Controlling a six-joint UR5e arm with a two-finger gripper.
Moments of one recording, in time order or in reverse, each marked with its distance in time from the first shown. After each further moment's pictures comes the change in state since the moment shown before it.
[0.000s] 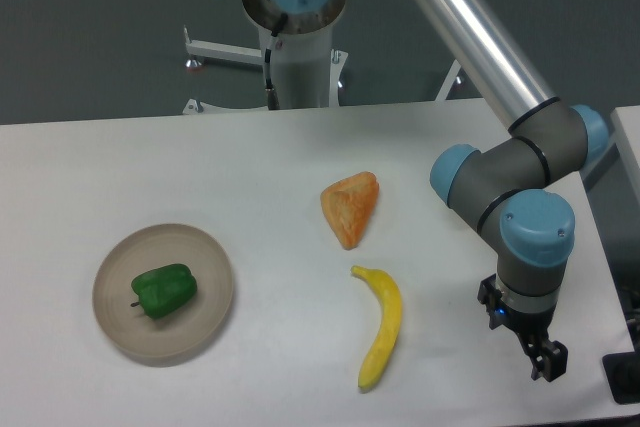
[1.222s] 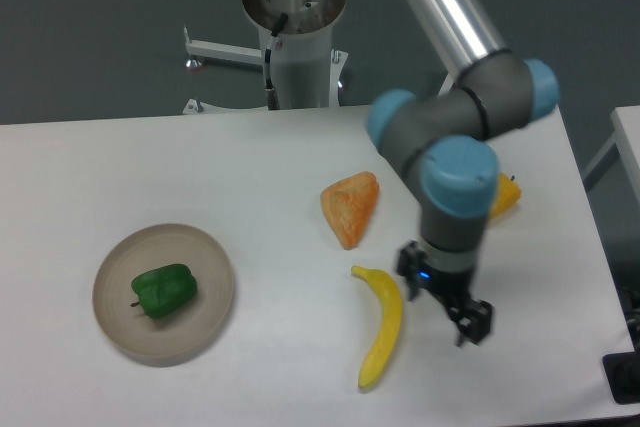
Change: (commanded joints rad) arm -0.187 0.339 -0.330 -0.038 -0.132 -0.609
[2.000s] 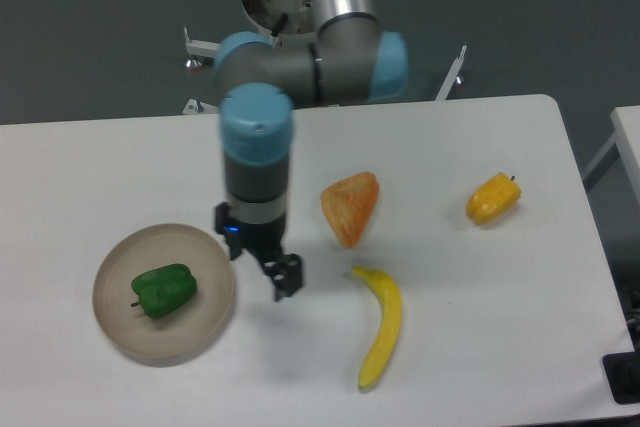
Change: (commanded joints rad) arm -0.252 0.066 -0.170 0.005 0.012 -0.068
